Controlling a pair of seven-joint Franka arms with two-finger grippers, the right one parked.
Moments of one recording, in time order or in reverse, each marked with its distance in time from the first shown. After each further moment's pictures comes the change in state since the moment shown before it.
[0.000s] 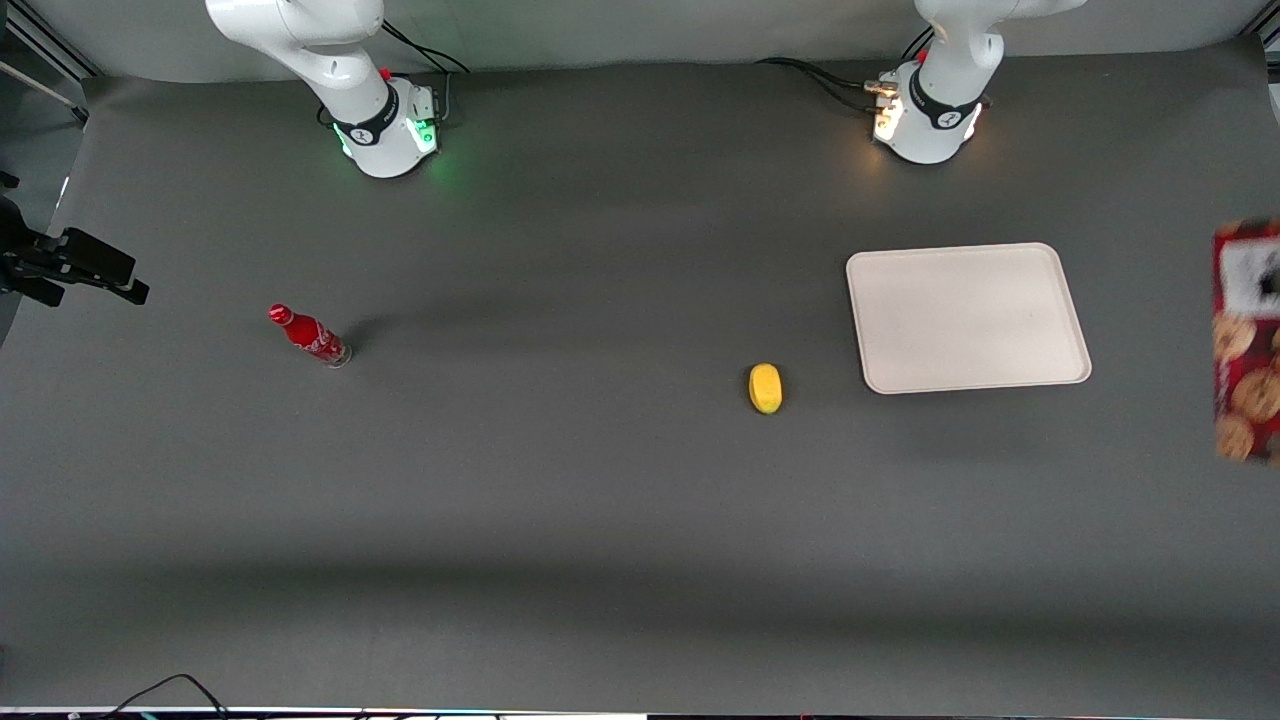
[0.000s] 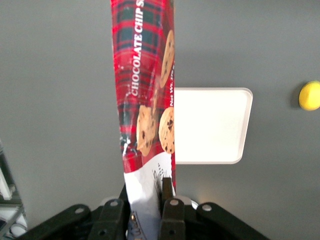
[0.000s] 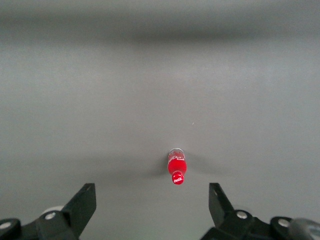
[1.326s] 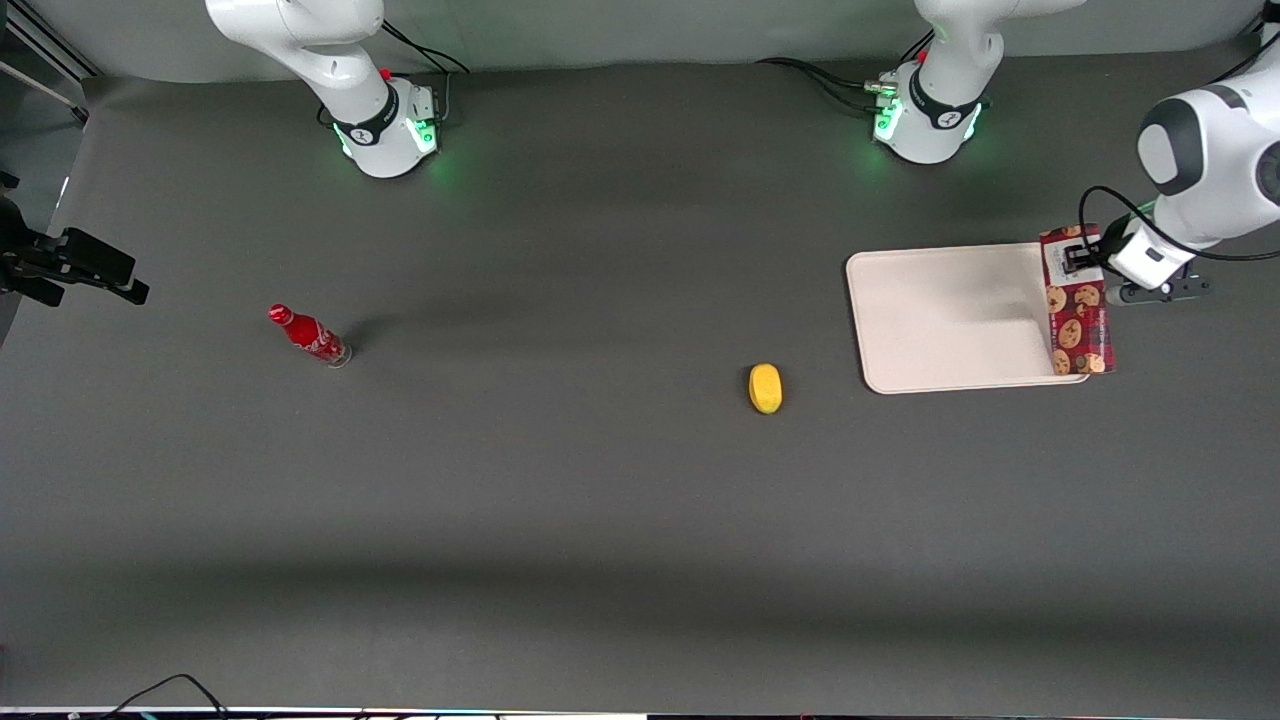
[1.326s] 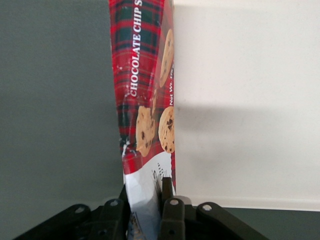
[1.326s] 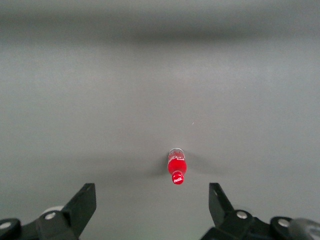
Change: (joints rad) arm 0.005 -0.415 0.176 -1.555 0.121 1.229 0.028
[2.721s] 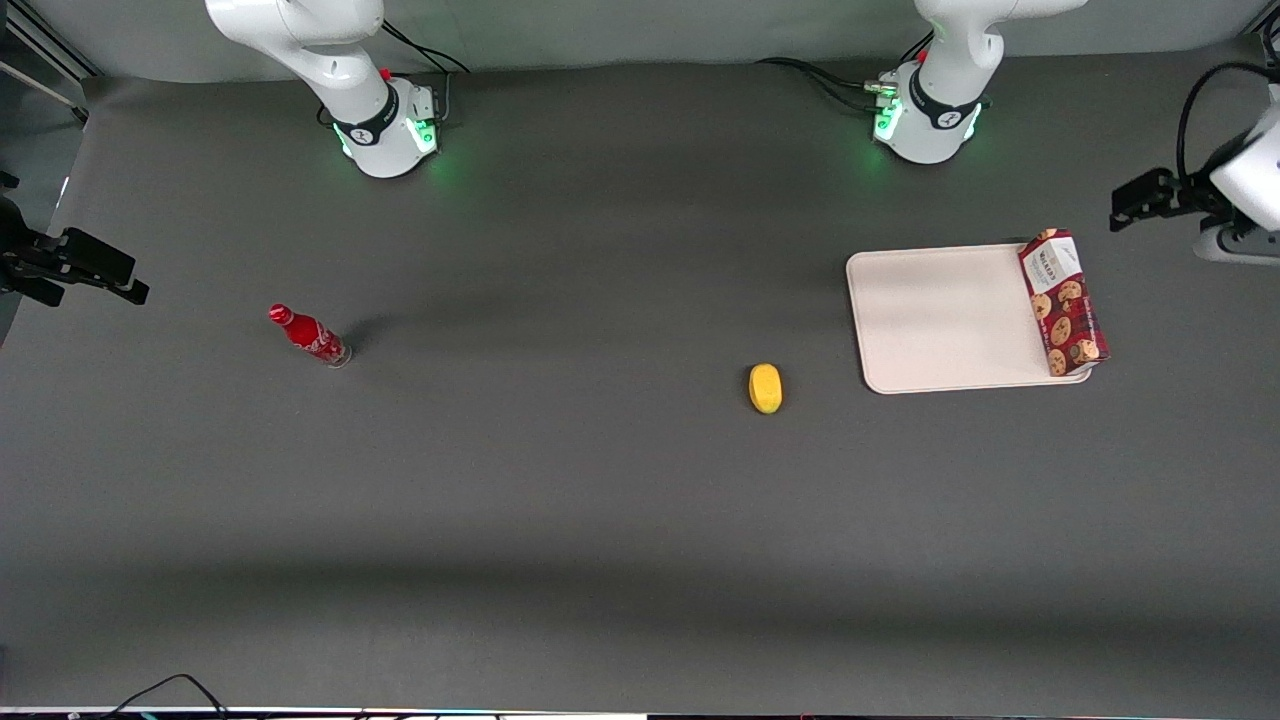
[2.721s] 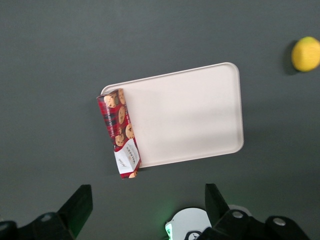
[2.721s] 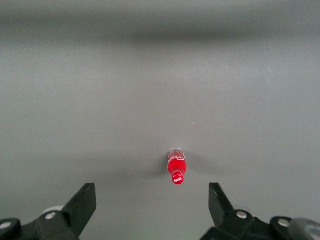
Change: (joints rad) arm -0.027 -0.080 -0.316 0.768 -0.093 -0.819 0.000
